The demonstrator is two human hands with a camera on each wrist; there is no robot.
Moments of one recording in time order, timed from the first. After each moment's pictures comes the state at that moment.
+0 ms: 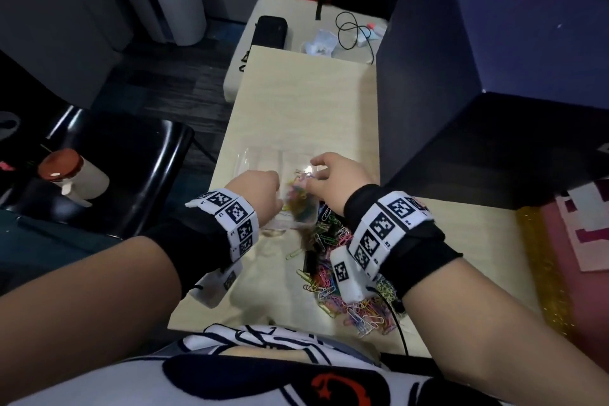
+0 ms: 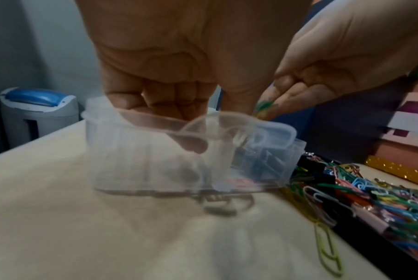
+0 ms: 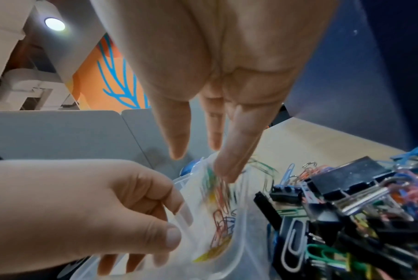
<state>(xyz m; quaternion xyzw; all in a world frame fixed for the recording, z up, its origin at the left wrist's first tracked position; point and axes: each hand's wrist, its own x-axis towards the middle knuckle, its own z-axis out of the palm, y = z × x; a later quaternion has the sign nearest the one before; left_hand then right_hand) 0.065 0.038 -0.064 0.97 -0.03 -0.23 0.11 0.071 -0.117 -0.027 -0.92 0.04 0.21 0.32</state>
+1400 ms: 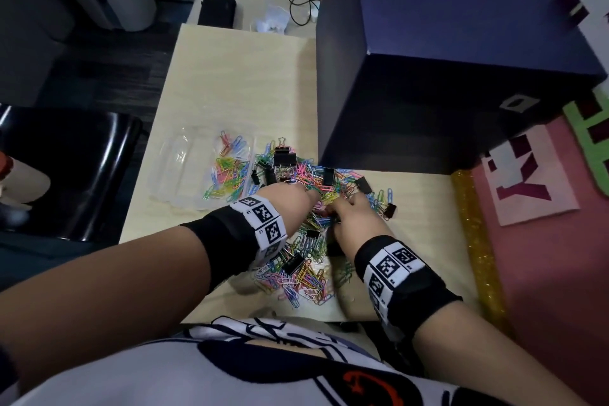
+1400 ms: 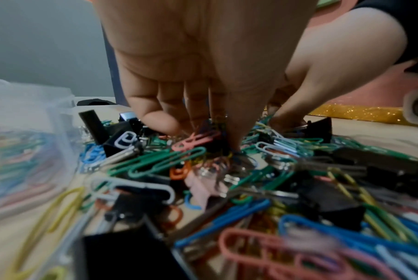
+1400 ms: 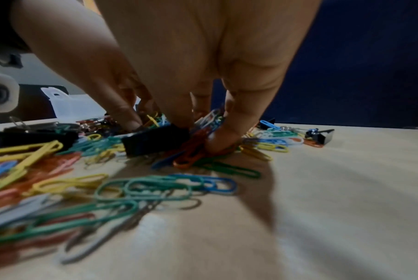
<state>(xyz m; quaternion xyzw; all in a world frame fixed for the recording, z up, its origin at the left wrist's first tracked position) 0.042 -0.105 -0.071 0.91 -0.29 -0.28 -0.02 -0.010 -0.252 -0.080 -0.96 0.04 0.23 0.13</state>
